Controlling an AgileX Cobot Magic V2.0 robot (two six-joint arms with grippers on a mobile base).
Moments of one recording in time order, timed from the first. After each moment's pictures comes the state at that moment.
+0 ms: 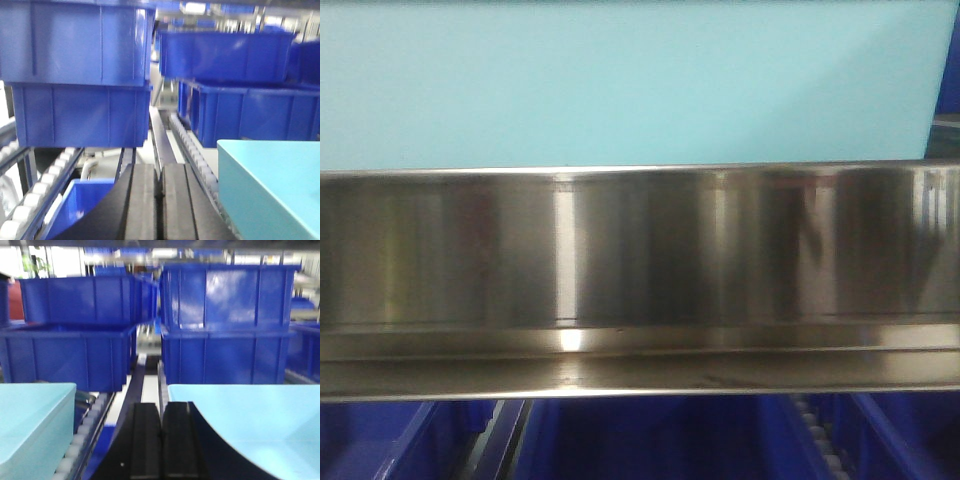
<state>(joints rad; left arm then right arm) -0.04 0.34 -0.54 0.08 0.28 -0.09 -0.09 0.24 -0.55 0.02 0.38 0.02</state>
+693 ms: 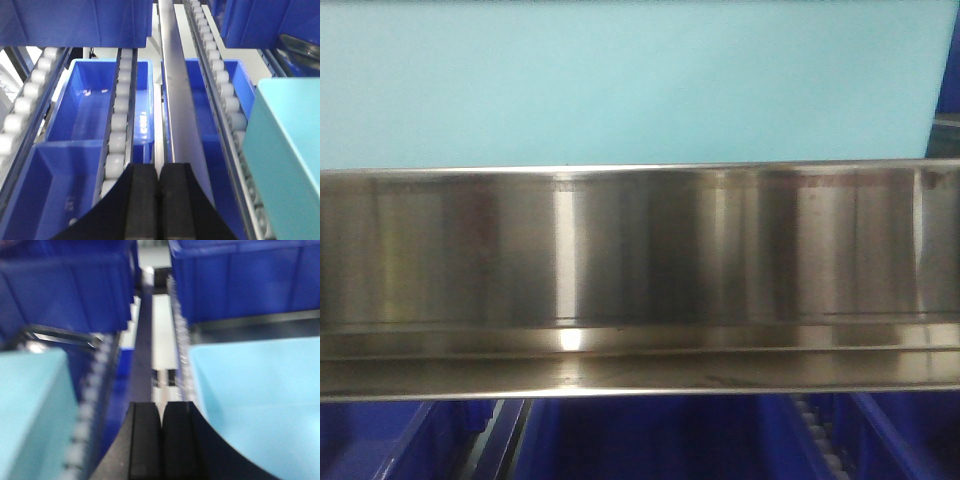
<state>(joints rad) -0.04 1.02 -0.99 0.07 0.57 -0.09 -0.09 0.81 -0.82 0.15 0.42 0.02</state>
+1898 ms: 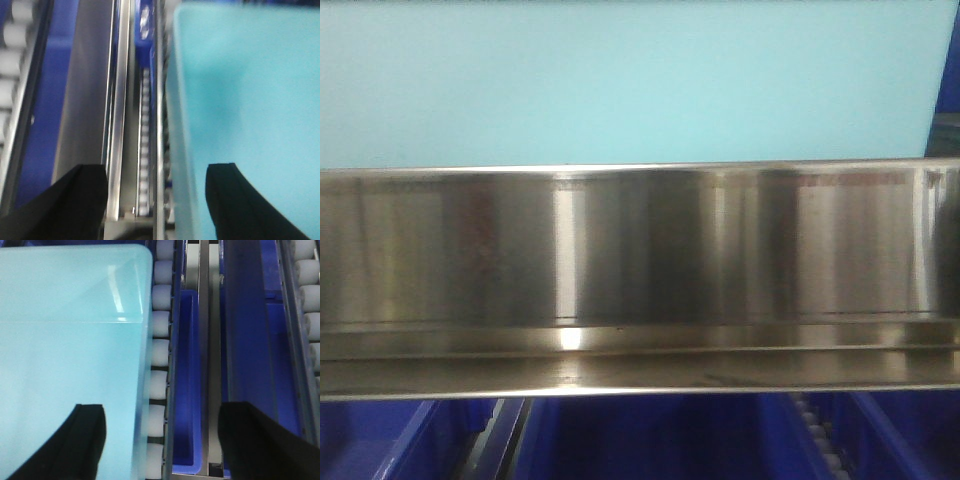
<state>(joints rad) -0.37 1.42 -1.39 0.20 1.07 -0.51 0.29 1.43 -1.40 -0.05 1.01 0.34</state>
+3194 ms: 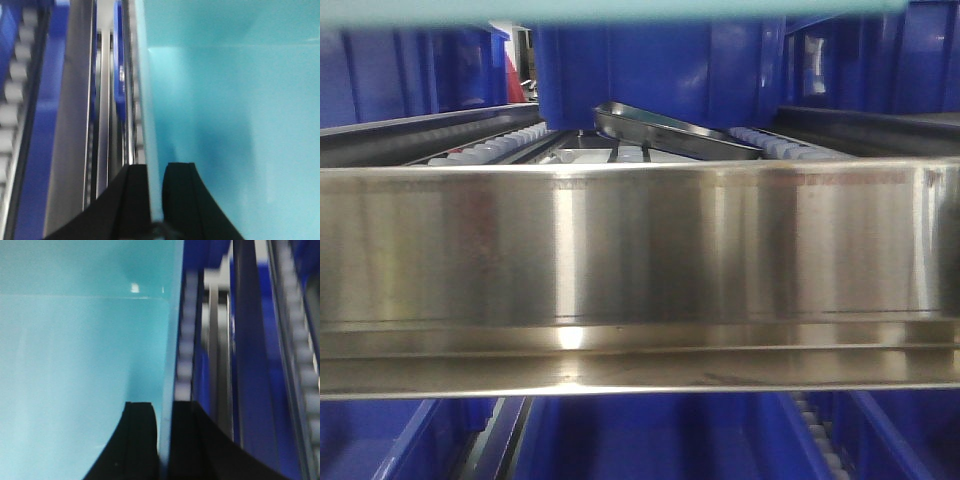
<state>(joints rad) -0.40 1.40 -1.58 0.25 1.01 -0.46 0.35 1.44 -1.64 -0.14 1.00 0.35</state>
